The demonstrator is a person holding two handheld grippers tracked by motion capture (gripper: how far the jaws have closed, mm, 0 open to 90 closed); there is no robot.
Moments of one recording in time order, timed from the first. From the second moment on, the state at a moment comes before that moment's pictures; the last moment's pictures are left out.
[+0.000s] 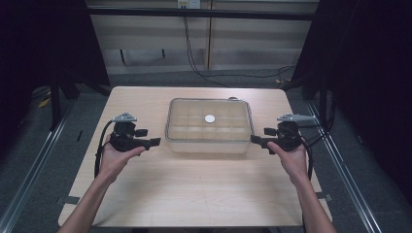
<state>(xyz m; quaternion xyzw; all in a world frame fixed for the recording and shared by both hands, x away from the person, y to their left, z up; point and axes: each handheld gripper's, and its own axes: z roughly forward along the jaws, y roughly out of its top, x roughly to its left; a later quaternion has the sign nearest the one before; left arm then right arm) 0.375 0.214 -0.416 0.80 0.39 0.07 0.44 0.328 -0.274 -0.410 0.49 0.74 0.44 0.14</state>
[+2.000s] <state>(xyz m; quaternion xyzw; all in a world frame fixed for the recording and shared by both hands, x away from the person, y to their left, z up) 0.443 0.147 -0.440 0.83 0.40 0.04 0.39 0.421 -0.238 -0.444 0.54 0.75 0.37 0.07</state>
